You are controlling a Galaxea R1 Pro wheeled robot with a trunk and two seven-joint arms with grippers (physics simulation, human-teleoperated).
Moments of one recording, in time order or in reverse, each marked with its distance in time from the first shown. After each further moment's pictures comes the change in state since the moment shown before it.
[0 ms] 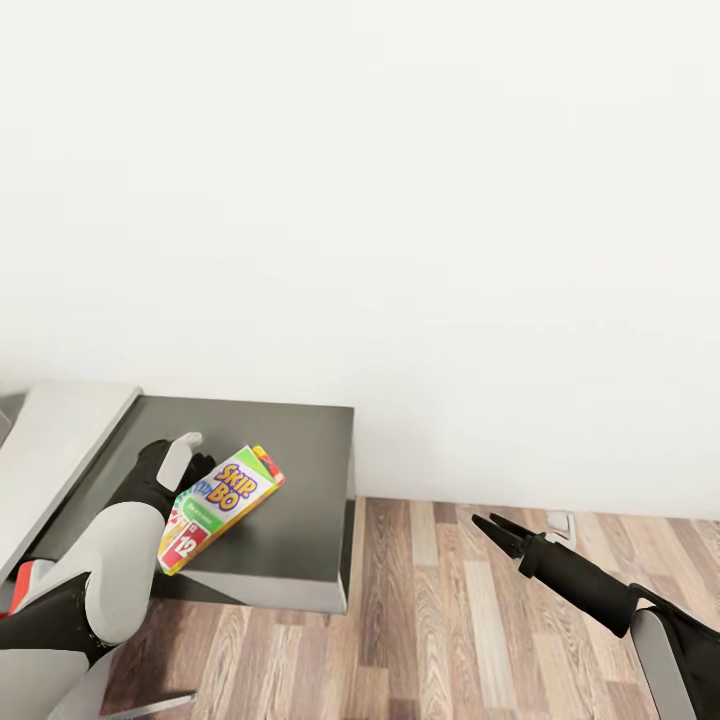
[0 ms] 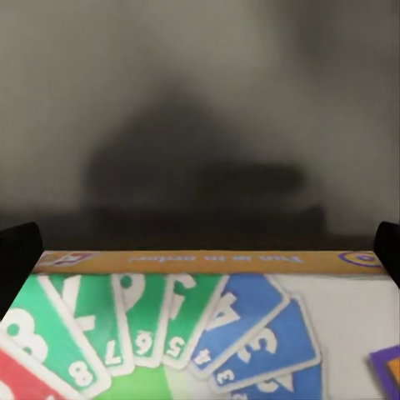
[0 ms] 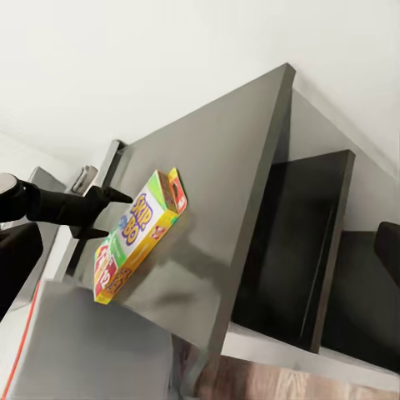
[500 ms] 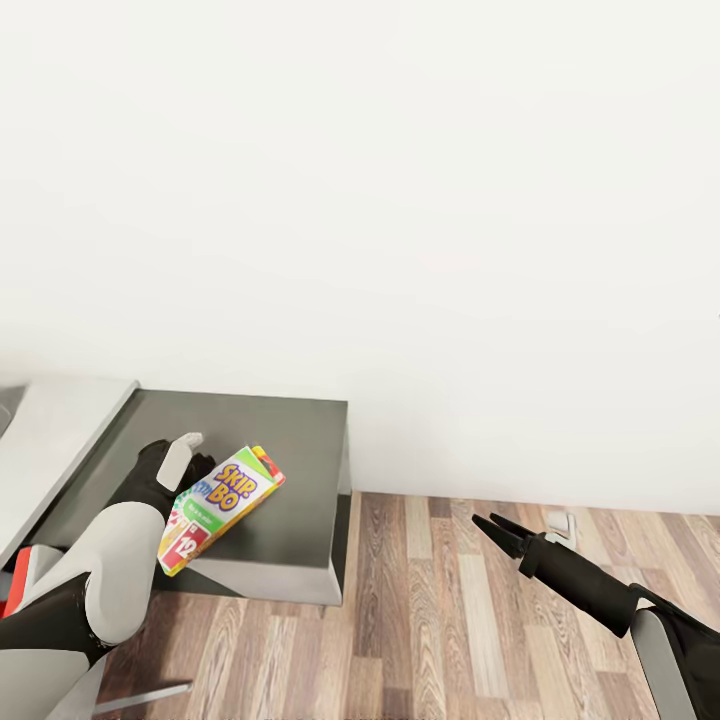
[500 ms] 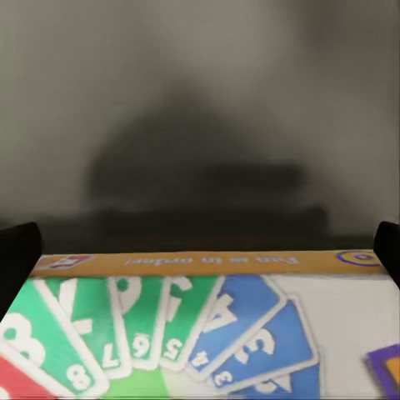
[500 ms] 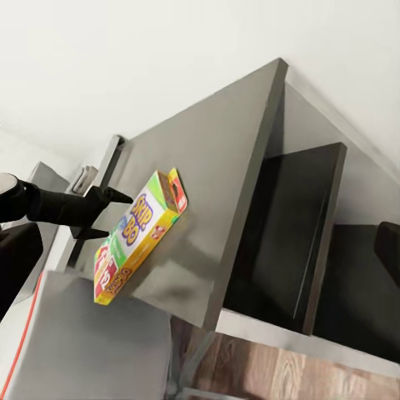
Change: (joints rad) left arm 0.000 0.000 0.001 0.000 0.000 0.001 0.000; right arm 0.000 0.000 0.000 -0.001 0.000 0.000 0.000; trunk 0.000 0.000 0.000
